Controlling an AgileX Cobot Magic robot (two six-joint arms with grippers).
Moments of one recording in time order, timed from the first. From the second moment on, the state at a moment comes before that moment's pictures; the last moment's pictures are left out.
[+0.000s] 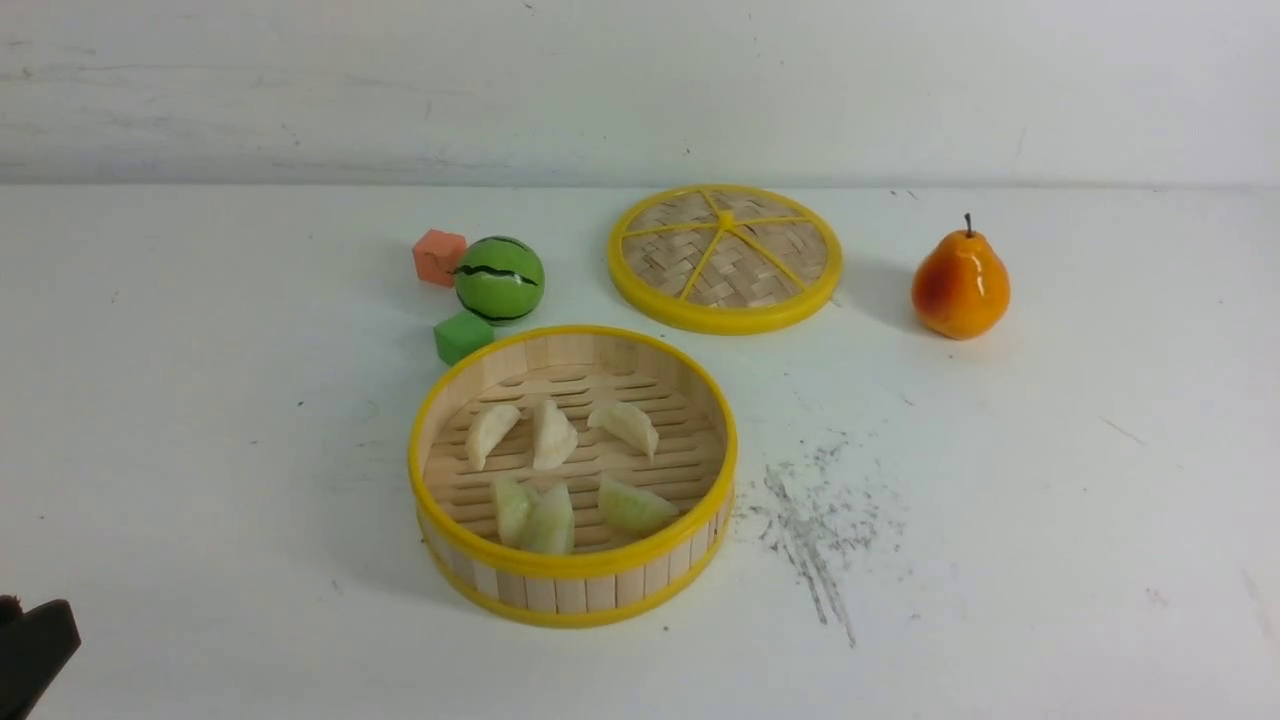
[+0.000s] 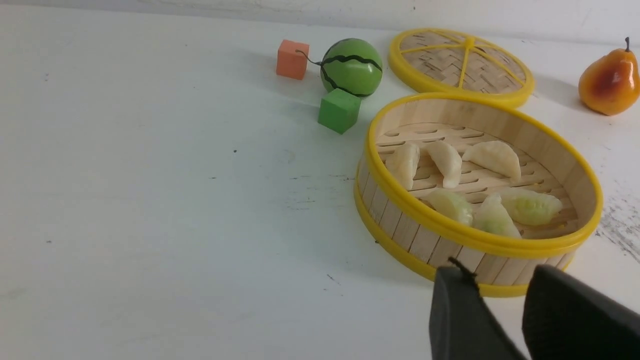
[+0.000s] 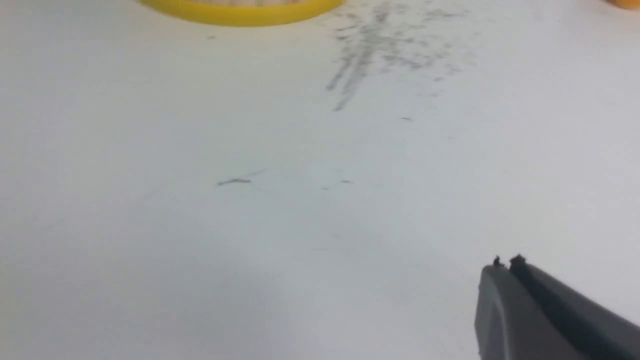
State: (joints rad) right arm 0.38 0.20 0.02 0.00 0.28 -0.07; left arm -0.35 0.28 -0.31 0.22 0.38 -0.39
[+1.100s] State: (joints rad) right arm -0.02 -0.01 0.02 0.00 0.38 -0.06; left arm -0.35 0.28 -0.31 0.22 0.39 -0.39
